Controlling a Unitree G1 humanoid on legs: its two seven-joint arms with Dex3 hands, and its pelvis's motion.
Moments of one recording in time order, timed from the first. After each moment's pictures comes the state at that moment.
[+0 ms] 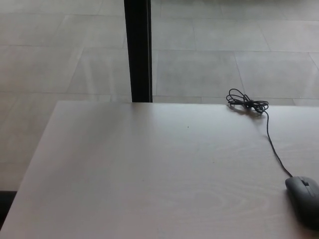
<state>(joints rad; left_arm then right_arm) 0.06 0.59 0.62 1.23 -0.26 -0.06 -0.09 -0.02 -0.55 -0.40 -0.15 0.08 0.38 -0.28</state>
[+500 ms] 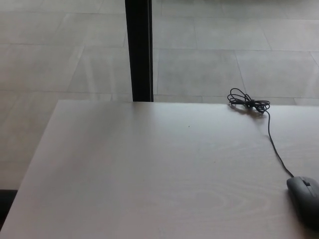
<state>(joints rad) 0.06 0.60 0.63 1.23 -0.28 -0.06 -0.13 0.01 -0.58 -0.01 0.03 -0.11 0.23 -0.25</state>
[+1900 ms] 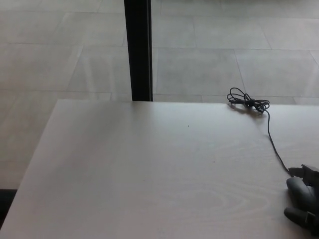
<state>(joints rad) 0.05 0.63 0.62 1.25 -0.32 -0.06 -0.20 -0.12 -0.68 0.31 0.26 -0.58 0.00 -0.24</state>
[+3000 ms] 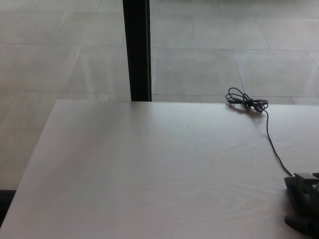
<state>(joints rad) 0.06 0.63 0.63 1.26 -0.34 -0.07 -0.21 -0.16 -0.67 0.31 0.37 -0.72 -0.07 -0.29</state>
